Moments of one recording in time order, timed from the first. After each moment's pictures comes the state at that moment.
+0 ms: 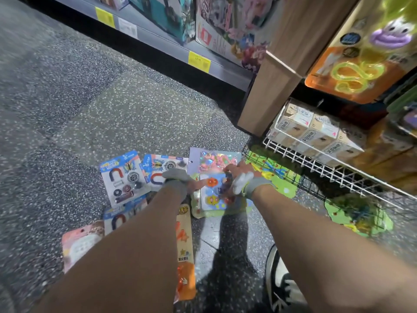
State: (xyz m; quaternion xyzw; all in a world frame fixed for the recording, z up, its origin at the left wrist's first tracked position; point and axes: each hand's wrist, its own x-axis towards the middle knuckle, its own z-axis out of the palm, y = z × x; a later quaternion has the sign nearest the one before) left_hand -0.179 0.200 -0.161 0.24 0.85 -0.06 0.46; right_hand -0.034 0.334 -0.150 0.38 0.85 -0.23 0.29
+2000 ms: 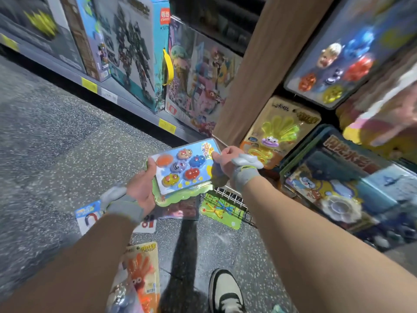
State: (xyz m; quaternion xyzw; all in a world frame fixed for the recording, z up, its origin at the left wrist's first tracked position) left_hand -0.225 0.221 -0.025 -0.01 0.61 0.59 0.53; right_hand -0.060 0.387 0.114 0.64 0.70 -0.33 -0.03
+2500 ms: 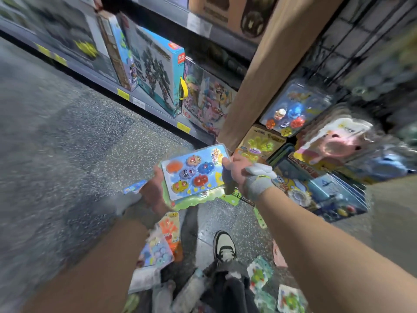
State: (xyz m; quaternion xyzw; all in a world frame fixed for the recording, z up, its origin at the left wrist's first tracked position) left_hand -0.154 0.136 0.296 -0.09 0.53 0.58 0.62; right_hand -0.020 0.310 0.316 0.60 0.62 -0.51 0.01
